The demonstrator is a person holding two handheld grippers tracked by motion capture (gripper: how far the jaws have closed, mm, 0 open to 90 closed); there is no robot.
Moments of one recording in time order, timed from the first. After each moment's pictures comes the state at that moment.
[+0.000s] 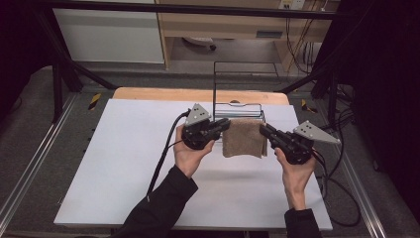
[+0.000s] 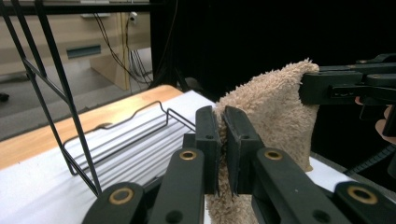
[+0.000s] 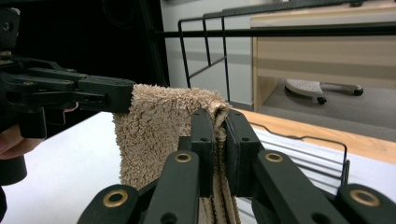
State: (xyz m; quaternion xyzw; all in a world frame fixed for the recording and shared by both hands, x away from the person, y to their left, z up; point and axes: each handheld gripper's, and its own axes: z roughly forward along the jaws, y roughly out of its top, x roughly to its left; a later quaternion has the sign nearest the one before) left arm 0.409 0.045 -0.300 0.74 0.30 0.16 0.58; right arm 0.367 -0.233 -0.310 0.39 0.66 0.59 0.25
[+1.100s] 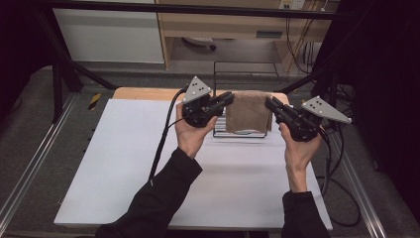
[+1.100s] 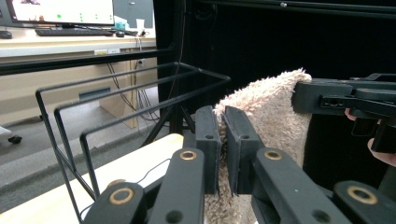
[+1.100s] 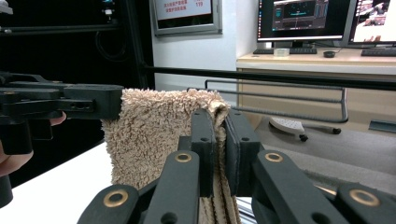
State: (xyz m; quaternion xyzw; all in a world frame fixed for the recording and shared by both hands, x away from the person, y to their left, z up) left arm 0.430 0.042 -0.244 0.70 0.27 0.20 0.63; right arm 0.391 -0.232 -0.256 0.37 0.62 0.62 0.31
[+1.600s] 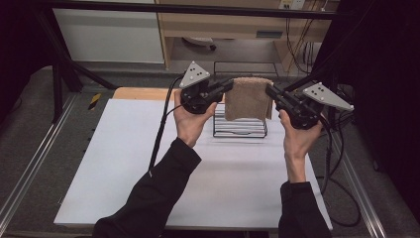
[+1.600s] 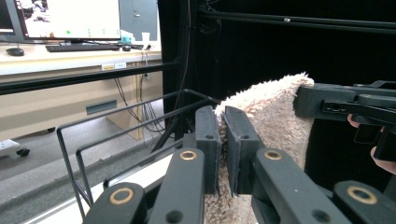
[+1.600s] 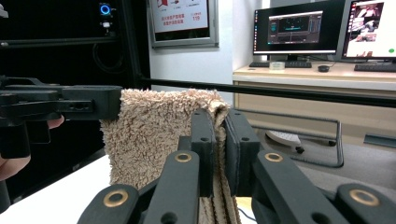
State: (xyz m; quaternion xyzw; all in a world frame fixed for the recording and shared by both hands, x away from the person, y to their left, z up) left arm 0.442 0.045 -0.219 0.69 0.27 0.21 0.64; right arm 0.404 -0.227 -0.231 0.36 0.61 0.62 0.32
